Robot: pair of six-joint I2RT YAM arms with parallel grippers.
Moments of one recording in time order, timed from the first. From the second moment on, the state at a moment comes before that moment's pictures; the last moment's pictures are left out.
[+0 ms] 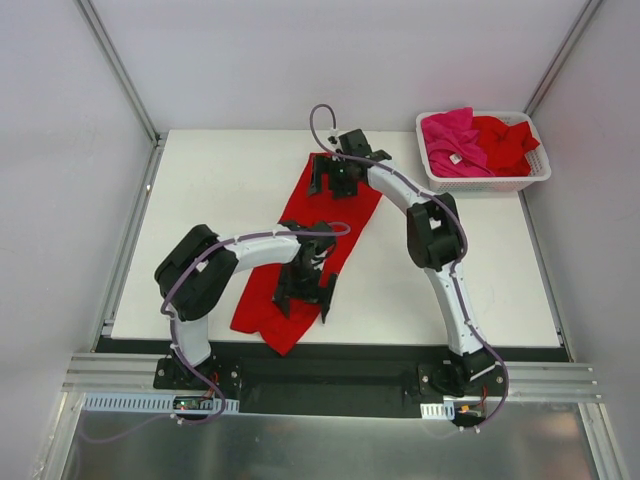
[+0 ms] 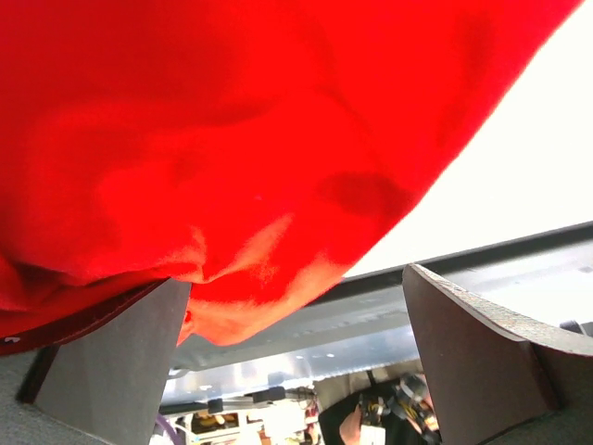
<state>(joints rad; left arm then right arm) -0.80 1.85 1.15 -0.91 0.29 -0.62 0.49 2.46 2.12 -0.55 -0.34 0.39</state>
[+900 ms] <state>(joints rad) -0.87 2.08 1.53 -0.76 0.55 -0.67 0.44 2.61 2.33 -0.53 -0.54 0.48</state>
